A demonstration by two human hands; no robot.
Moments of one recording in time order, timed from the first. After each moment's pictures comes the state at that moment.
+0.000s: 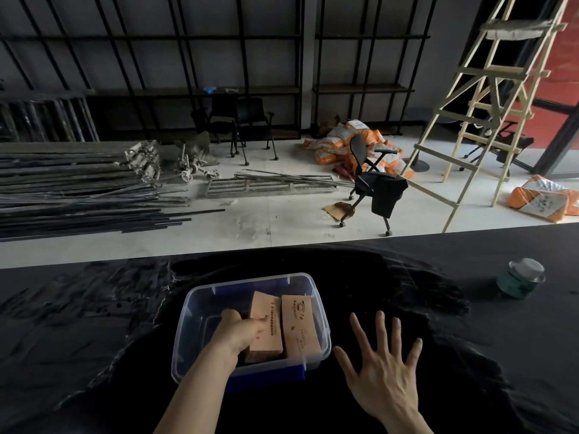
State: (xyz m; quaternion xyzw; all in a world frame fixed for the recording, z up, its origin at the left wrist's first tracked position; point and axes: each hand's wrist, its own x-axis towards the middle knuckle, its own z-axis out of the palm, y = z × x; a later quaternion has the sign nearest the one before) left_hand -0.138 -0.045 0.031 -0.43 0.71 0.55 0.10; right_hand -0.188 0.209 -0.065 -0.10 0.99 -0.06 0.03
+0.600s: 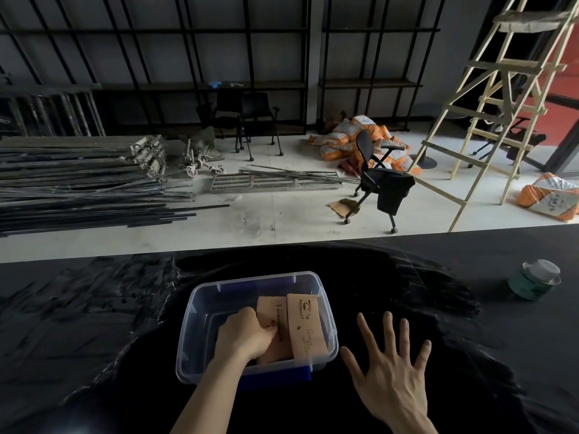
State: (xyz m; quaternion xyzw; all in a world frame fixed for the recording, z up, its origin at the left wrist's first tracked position) left_hand -0.144 -0.045 0.020 -0.33 0.88 0.30 0.13; right_hand -0.188 0.209 -0.068 -0.10 0.99 -0.07 0.03
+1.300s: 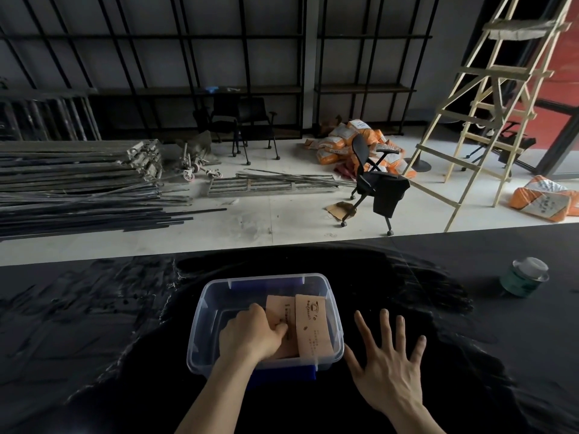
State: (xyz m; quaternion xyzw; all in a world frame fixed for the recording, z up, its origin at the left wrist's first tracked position) left_hand -0.140 -0.033 0.026 -0.29 0.93 0.20 0.11; right_hand -0.190 0.208 -0.062 -0.10 0.99 -0.06 0.07
